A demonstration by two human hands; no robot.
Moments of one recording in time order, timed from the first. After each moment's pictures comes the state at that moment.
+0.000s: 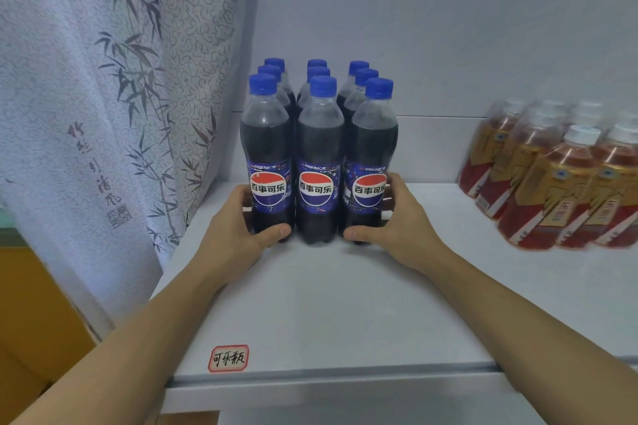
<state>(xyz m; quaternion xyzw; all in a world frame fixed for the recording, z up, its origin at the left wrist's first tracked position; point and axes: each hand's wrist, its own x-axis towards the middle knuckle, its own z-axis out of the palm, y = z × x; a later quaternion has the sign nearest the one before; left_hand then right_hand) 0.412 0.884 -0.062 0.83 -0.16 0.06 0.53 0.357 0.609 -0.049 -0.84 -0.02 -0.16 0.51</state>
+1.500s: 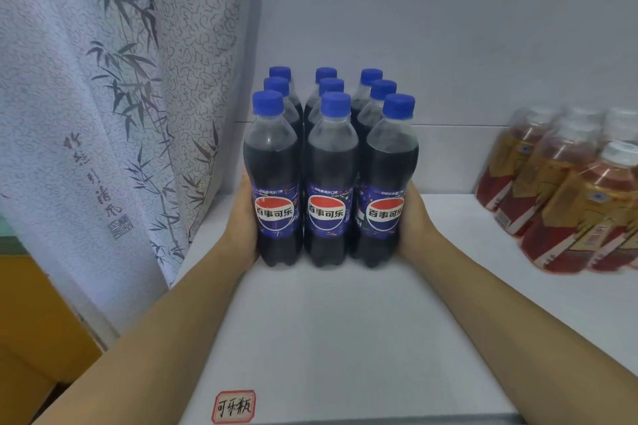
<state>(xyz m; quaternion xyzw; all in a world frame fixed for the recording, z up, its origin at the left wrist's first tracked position) 0.467 0.842 -0.038 0.56 -0.02 -0.07 0.83 0.413 0.634 -0.010 -0.54 0.16 -0.05 0.82</state>
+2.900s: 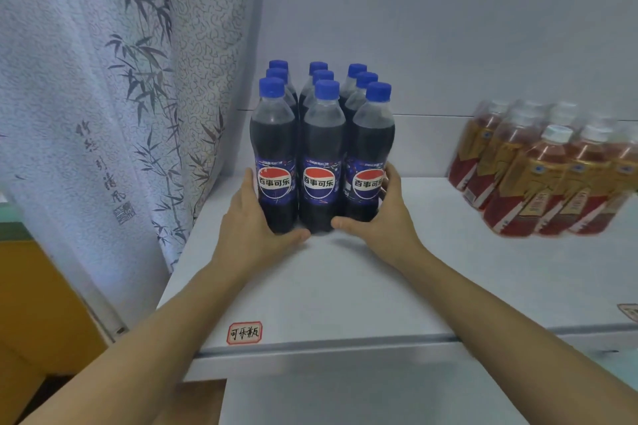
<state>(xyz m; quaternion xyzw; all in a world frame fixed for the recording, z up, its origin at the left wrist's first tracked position) 0.386 0.871 -0.047 0.89 -0.14 0.12 0.41 0.342 0.638 -0.048 -0.81 0.00 -0.21 0.55</state>
